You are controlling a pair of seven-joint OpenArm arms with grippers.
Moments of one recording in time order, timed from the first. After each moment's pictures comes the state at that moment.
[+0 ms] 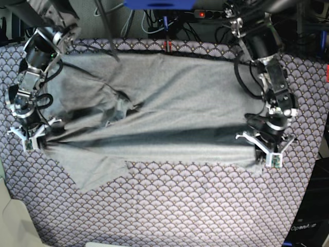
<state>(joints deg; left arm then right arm) -10.0 -1.6 -27.3 77.1 13.1 -28.5 15.8 15.6 9.7 45.9 56.2 -42.1 40.4 11.6</state>
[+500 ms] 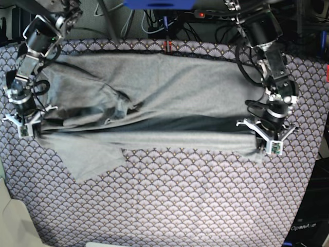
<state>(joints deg) -5.1 -1.3 -27.4 81.1 13.0 -28.7 15.8 8.5 9.3 45.8 63.7 -37.6 40.5 11.2</state>
